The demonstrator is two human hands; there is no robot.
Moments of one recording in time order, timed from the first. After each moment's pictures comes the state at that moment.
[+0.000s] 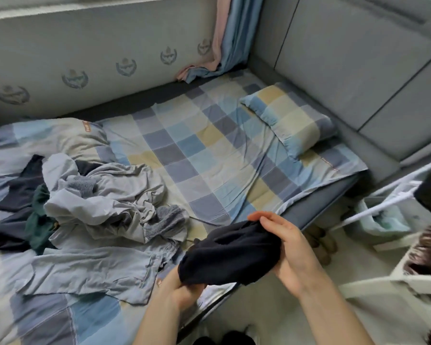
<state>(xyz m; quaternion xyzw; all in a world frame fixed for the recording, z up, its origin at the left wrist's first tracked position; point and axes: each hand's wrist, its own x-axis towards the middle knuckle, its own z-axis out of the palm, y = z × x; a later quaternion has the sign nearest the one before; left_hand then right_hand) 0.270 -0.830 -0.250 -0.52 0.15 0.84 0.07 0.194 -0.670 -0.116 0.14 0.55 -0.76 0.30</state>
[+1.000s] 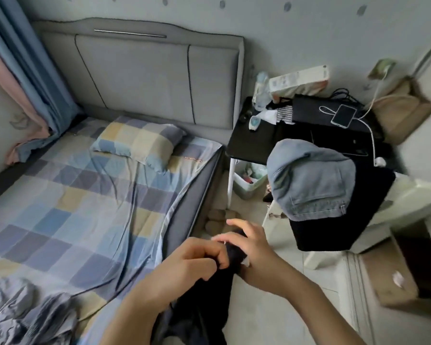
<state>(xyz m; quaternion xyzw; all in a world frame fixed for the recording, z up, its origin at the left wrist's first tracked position) 0.244 -0.427 -0.053 0.23 0.69 0.57 0.38 0.281 -0.242 -0.137 -0.07 0.94 -0.34 0.01</state>
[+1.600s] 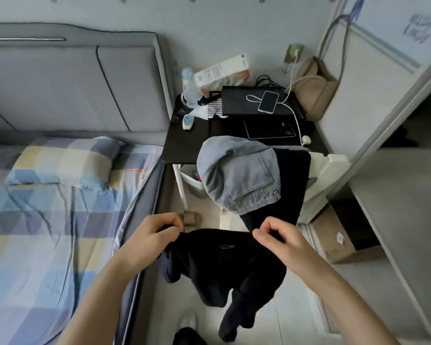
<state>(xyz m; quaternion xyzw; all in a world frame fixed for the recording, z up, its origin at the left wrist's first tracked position) 0.180 -0.300 -0.084 0.27 0.77 0.48 0.33 0.356 -0.089 -0.091 0.21 0.78 -0.59 -0.05</state>
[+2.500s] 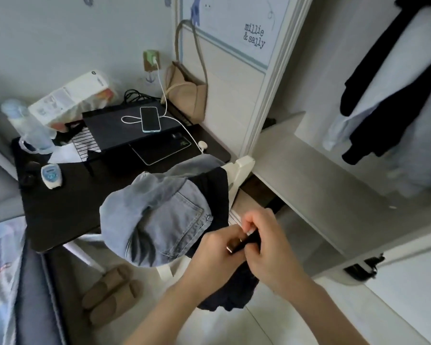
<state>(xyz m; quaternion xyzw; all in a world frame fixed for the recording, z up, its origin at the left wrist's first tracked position) 0.172 -0.096 -0.101 0.62 0.58 0.39 0.35 0.303 -0.061 -0.071 0.41 0.82 -0.28 -0.30</state>
